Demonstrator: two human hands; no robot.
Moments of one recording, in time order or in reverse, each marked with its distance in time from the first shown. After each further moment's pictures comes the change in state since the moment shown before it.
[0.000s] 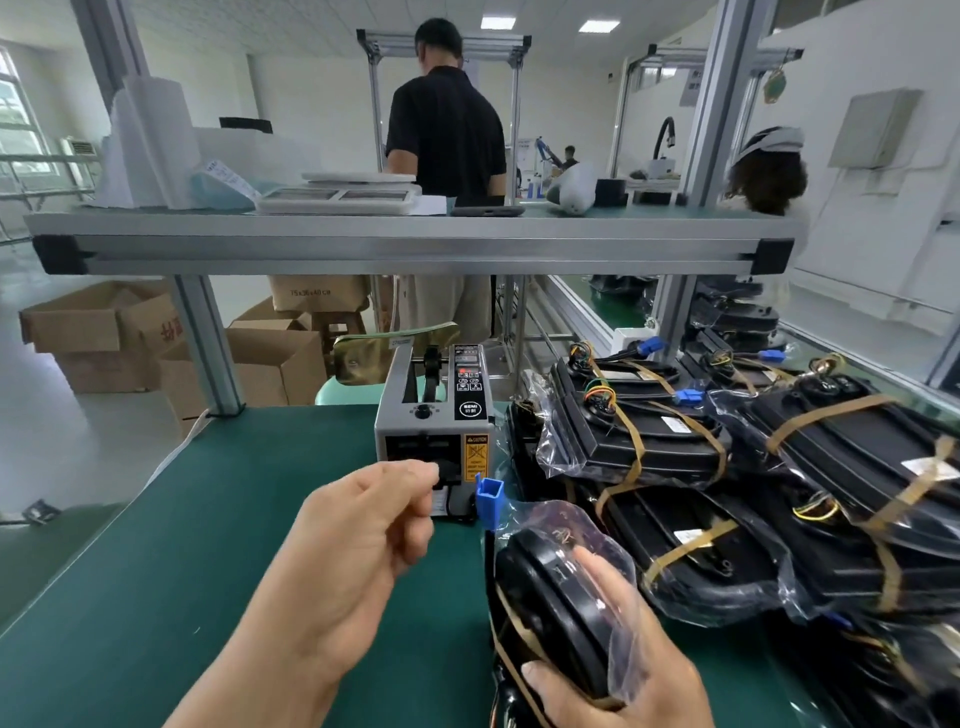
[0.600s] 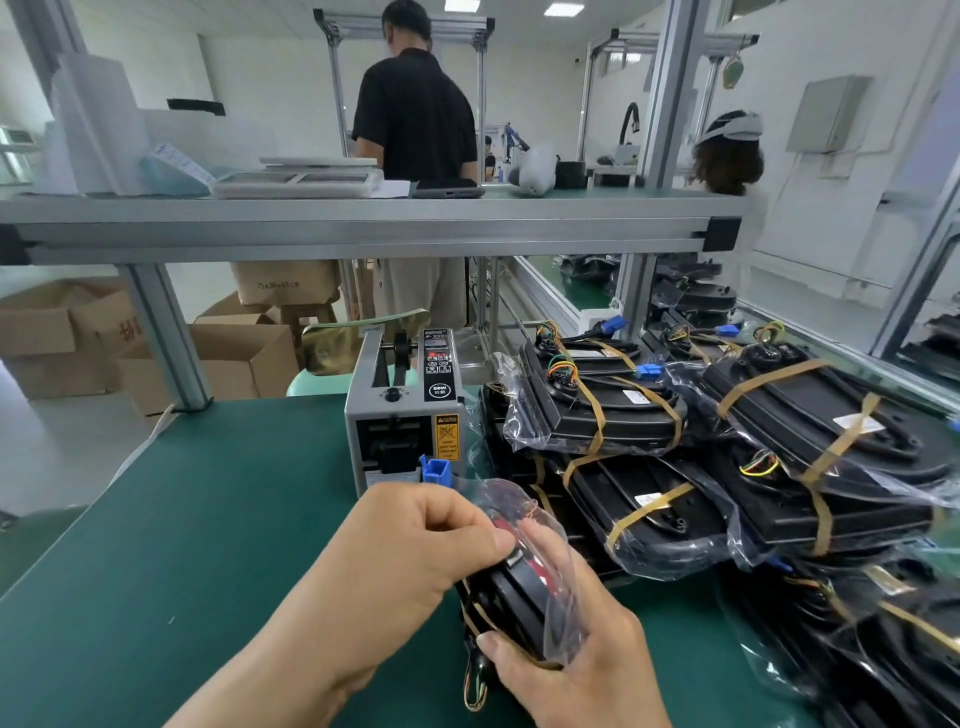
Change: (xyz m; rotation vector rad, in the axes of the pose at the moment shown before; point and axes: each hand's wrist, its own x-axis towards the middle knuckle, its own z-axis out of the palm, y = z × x) left_hand -0.036 0.003 0.037 0.557 -0.207 0.021; right_hand -0.018 0.004 0.007 -0.039 -0.002 0.099
